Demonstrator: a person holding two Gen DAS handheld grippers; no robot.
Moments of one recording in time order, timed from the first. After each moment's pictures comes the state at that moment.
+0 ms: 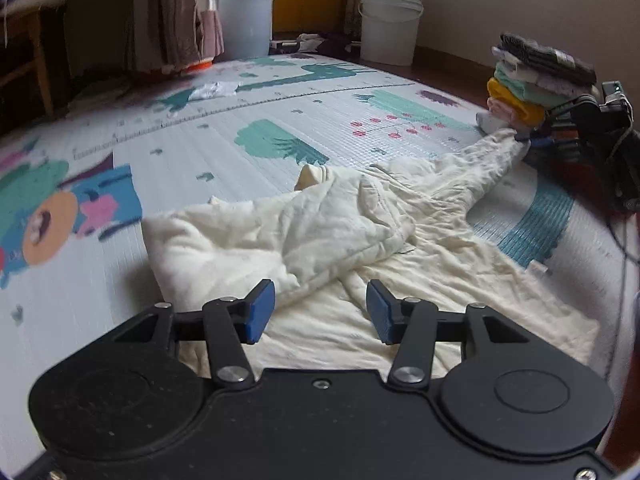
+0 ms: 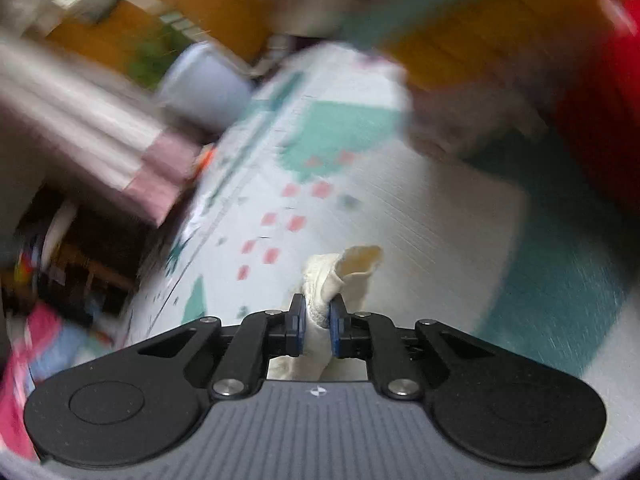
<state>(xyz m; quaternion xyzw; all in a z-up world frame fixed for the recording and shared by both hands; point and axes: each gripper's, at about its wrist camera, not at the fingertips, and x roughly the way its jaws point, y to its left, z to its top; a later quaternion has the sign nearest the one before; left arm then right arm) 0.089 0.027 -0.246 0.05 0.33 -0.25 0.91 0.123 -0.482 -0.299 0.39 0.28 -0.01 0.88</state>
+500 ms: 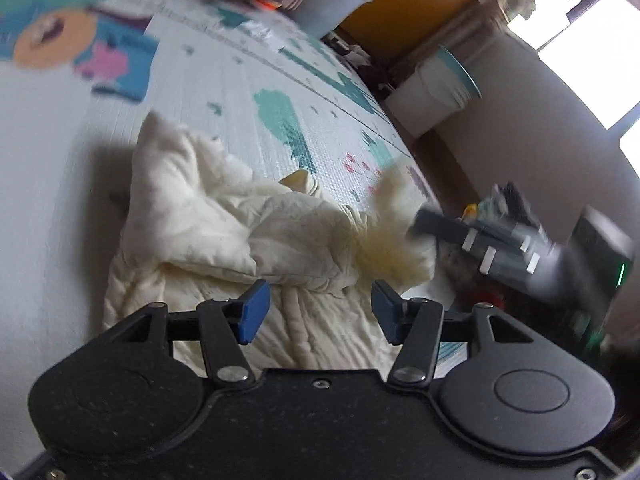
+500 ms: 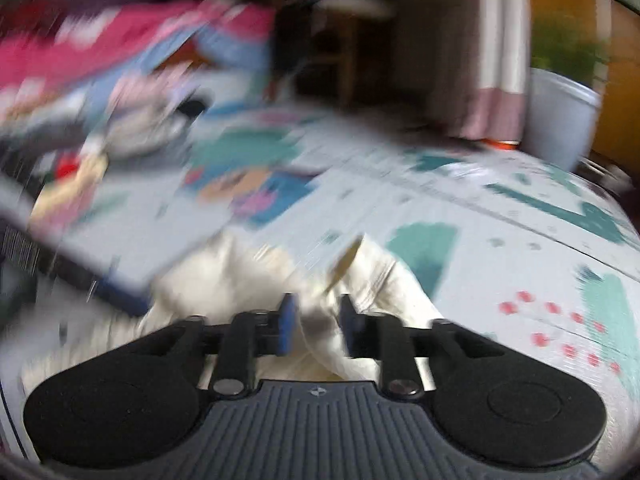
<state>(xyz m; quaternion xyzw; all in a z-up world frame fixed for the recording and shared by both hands) 0.112 0.075 -0.251 -0.30 0.40 -0.26 0.83 0.131 -0.217 -0.245 -0.12 0.29 0.32 0.90</state>
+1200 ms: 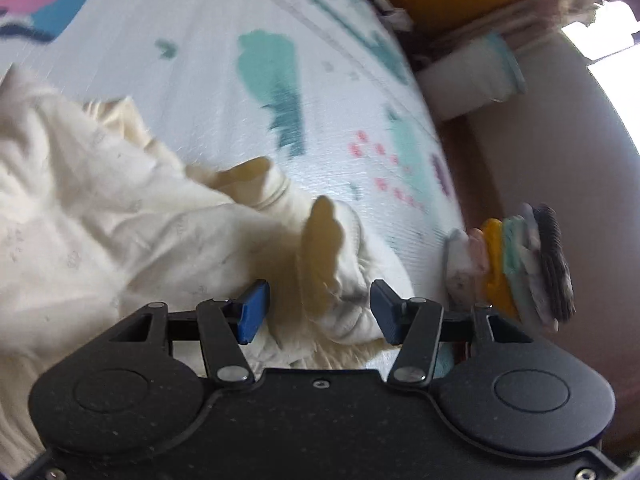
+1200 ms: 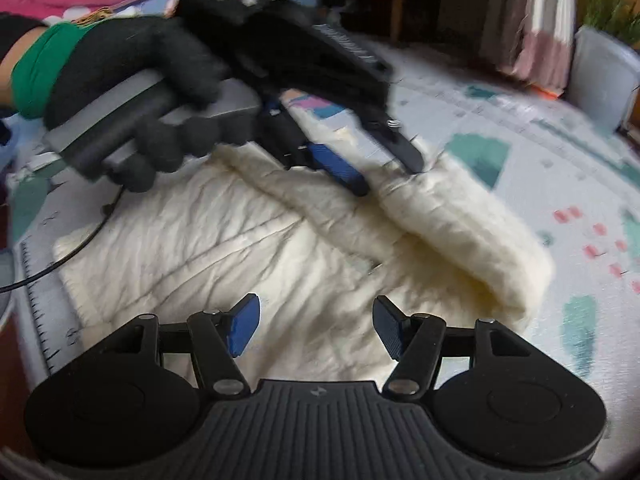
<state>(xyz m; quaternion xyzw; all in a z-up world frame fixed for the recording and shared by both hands) 0.220 -0.023 -0.263 -0.34 0.49 -0.22 0.77 0.082 -0.232 -0.297 -0.13 0.37 0.36 0.85</state>
